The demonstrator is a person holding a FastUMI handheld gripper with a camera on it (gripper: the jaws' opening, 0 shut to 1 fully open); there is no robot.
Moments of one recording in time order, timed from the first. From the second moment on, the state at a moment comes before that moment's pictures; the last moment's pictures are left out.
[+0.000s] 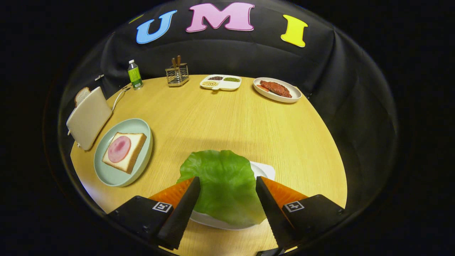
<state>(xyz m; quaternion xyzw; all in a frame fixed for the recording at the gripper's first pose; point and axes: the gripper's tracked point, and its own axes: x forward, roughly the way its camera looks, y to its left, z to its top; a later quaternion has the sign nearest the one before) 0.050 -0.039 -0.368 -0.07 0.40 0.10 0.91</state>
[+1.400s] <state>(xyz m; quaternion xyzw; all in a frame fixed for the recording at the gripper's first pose) 0.060 -0.018 -0.330 -0.05 0.40 0.11 0.91</state>
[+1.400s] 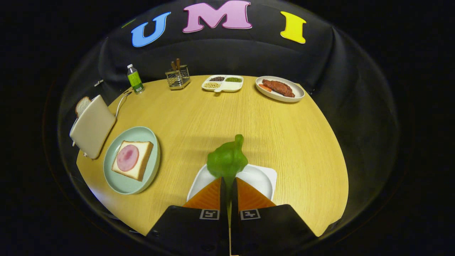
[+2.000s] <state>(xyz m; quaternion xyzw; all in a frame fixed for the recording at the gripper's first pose) 0.053 0.096 -0.248 -0.07 0.34 0.20 0.92</state>
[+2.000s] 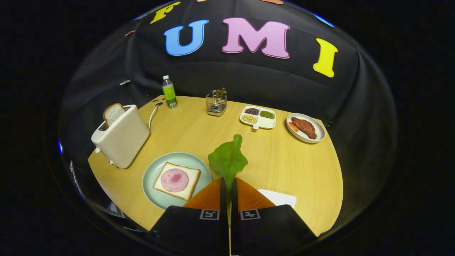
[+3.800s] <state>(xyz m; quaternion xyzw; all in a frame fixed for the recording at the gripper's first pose) 0.034 0.259 -0.256 -0.07 0.33 0.27 0.90</state>
